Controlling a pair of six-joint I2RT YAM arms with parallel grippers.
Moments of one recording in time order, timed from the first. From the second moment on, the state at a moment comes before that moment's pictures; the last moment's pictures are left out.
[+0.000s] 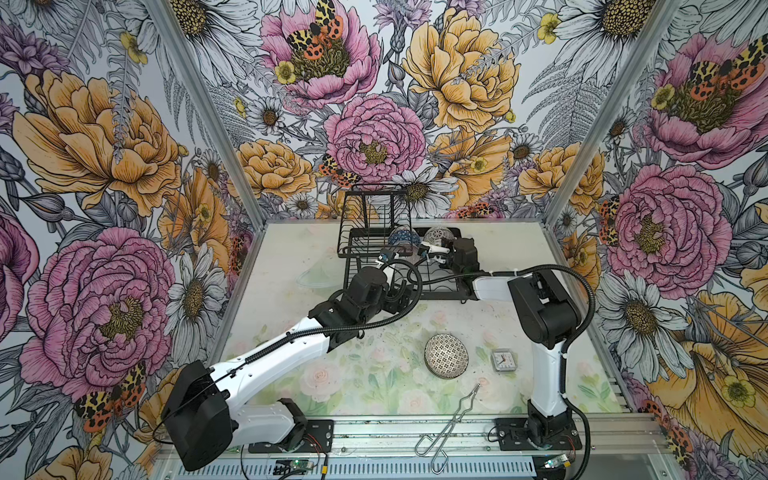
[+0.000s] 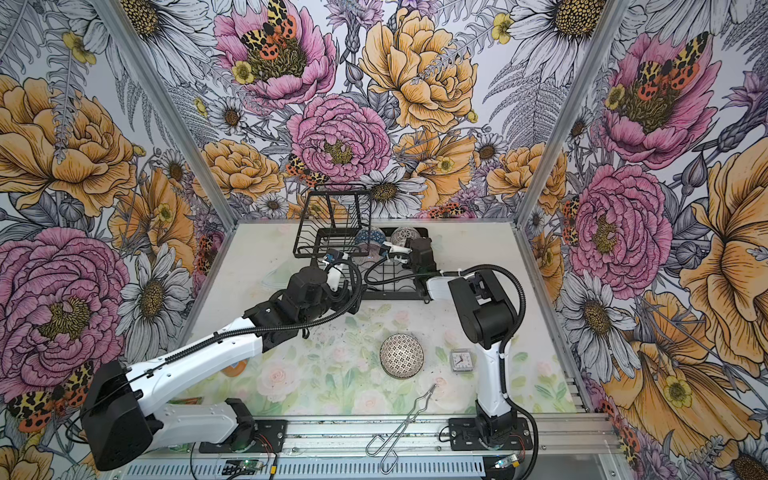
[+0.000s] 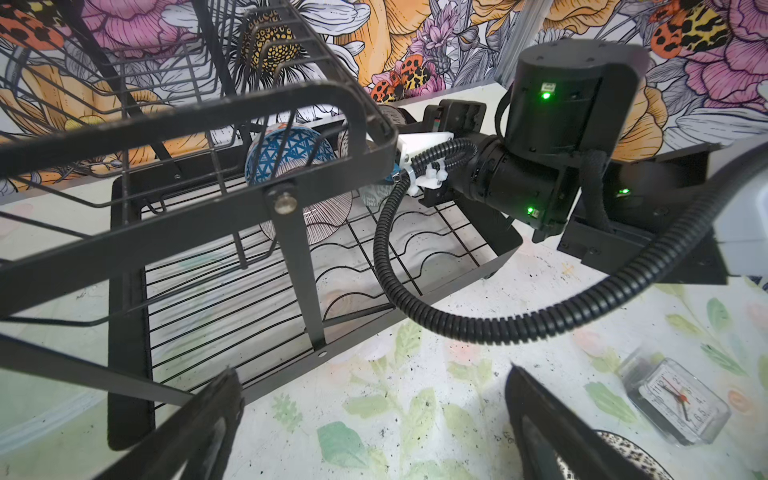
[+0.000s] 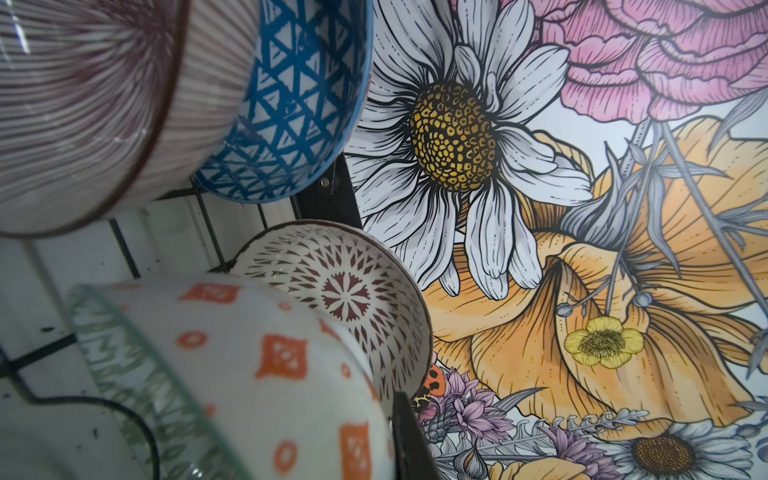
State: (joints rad) left arm -0.79 1.25 0.93 -0.16 -0.24 -0.22; right arm 0.35 2.07 1.17 0.60 0.15 -1.21
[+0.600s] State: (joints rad) left arm -0.79 1.24 0.92 -0.17 -0.24 -0.22; right arm 0.35 2.06 1.18 0.47 0.13 -1.17
